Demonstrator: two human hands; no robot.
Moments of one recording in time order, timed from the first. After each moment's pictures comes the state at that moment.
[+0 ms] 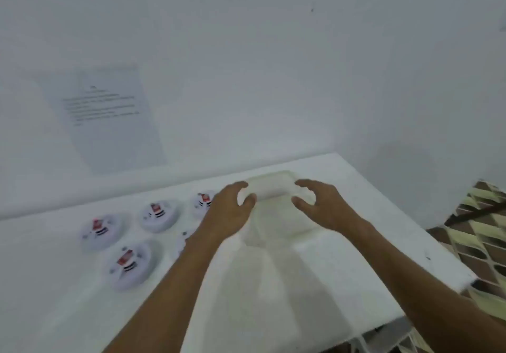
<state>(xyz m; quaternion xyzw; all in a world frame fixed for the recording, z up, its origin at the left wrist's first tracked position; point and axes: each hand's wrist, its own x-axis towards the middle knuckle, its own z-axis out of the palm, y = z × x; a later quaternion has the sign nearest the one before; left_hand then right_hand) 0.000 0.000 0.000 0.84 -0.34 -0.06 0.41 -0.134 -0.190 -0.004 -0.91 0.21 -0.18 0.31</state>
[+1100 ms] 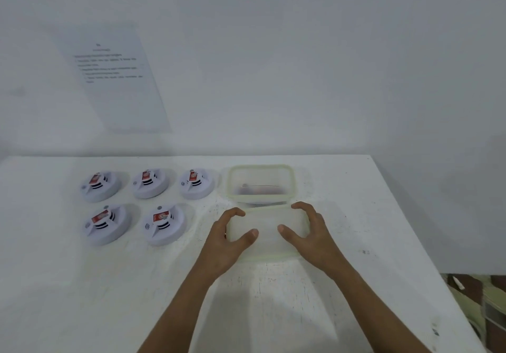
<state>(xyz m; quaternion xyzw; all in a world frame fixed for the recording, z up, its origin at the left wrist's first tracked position) -0.074 -0.067 -0.080 0.81 -0.11 -0.15 0.55 -0.136 -0.269 -0.088 -0.82 0.15 -0.06 0.55</state>
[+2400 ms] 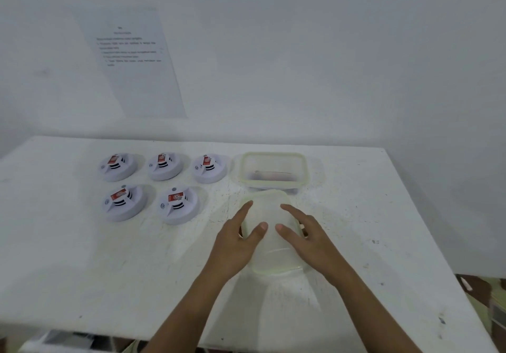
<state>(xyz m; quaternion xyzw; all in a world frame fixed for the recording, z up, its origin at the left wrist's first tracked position) -0.105 -0.062 -0.082 0.83 -0.08 -0.14 0.53 -0.158 -0.232 -0.078 -0.79 0.13 0.02 0.60</state>
